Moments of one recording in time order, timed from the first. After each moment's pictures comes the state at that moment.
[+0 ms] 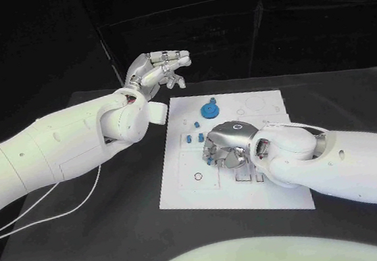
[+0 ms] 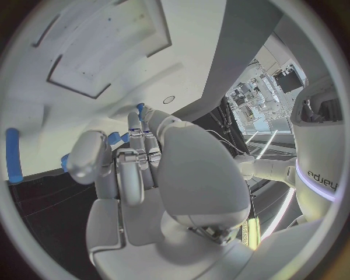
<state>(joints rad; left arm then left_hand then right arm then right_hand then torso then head) 1.21 -0.75 -0.04 1.36 -0.01 -0.26 0.48 1.30 -0.03 0.33 -0.09 0.05 1.02 0.18 0.11 0.07 1.10 0.11 0.19 0.08 1.27 0.02 1.16 0.65 0.18 1.21 0.12 0.64 0.73 1.05 -0.57 -0.07 1.54 -1.68 -0.21 -0.15 1.50 -0.12 0.44 0.06 0.12 1.13 0.15 0.10 0.07 1.17 0.07 0.25 0.08 1.47 0.01 1.57 1.31 0.12 1.42 0.11 1.26 1.04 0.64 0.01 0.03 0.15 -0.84</state>
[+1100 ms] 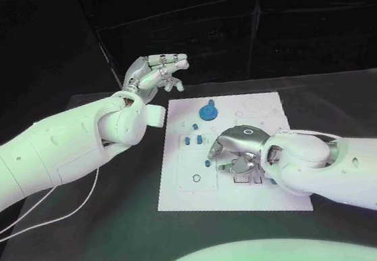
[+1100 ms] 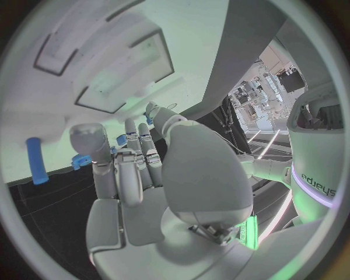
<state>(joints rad) 1.21 -0.76 -0.04 1.36 -0.01 -0.25 0.48 1.30 -0.03 0.33 -0.09 0.05 1.02 0.18 0.11 0.07 1.10 0.11 0.20 0.08 1.27 0.02 1.16 0.66 0.18 1.21 0.12 0.64 0.73 1.05 -0.66 -0.11 1.60 -1.67 -0.29 -0.16 1.40 -0.16 0.40 0.05 0.11 0.97 0.18 0.06 0.07 1.00 0.13 0.20 0.07 1.47 0.04 1.57 1.31 0.12 1.34 0.14 1.15 0.86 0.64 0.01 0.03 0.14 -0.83</state>
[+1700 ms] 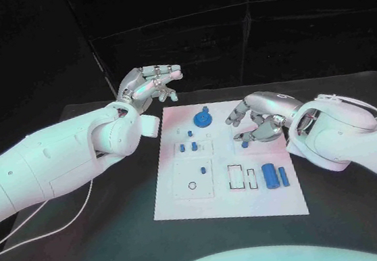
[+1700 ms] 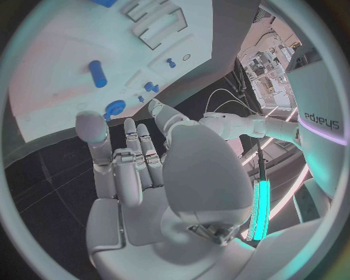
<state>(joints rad) 1.21 -0.76 -0.05 1.36 -0.01 -0.24 0.46 1.30 -0.03 0.33 -0.09 0.05 1.02 0.18 0.11 0.07 1.10 0.11 0.20 0.08 1.27 0.02 1.16 0.66 0.18 1.21 0.12 0.63 0.73 1.15 -0.85 -0.03 1.71 -1.44 -0.33 -0.17 1.39 -0.17 0.34 0.04 0.15 0.95 0.19 0.06 0.07 0.99 0.13 0.24 0.07 1.46 0.04 1.57 1.31 0.14 1.31 0.14 1.06 0.76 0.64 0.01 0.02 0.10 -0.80</state>
